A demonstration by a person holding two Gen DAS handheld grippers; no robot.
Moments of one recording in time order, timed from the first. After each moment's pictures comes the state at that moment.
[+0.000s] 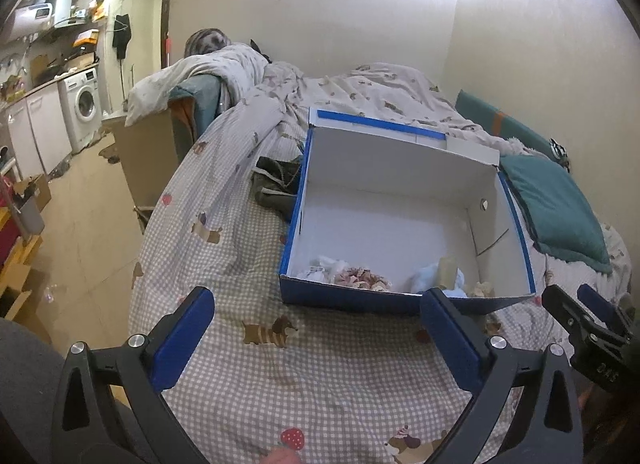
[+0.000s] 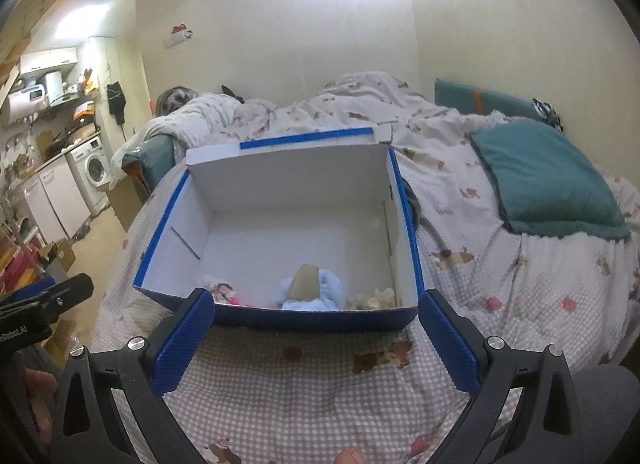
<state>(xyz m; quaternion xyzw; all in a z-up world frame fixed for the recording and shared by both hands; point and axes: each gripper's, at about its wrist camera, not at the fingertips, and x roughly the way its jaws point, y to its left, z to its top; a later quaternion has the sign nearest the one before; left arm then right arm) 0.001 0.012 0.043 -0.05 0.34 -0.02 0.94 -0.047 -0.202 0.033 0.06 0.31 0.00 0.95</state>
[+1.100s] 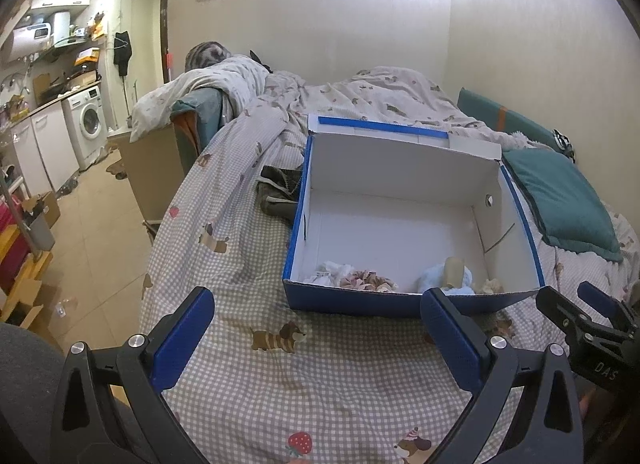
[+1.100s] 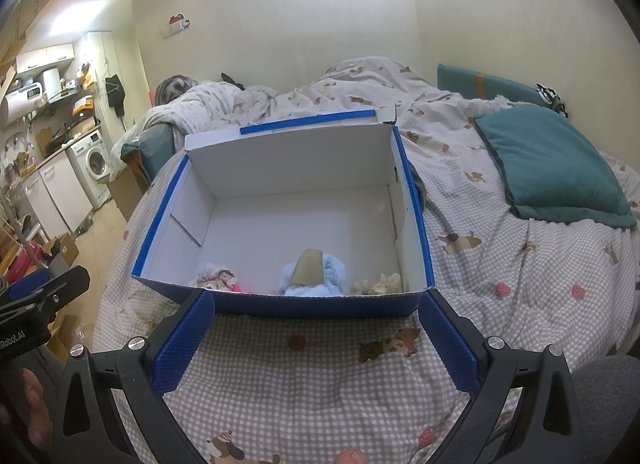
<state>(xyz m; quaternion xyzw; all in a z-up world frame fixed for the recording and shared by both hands) -0.003 0.005 0.044 -0.02 0.33 -0.01 0.94 -0.042 -0.200 0.026 0.06 0.33 0.01 0.94</state>
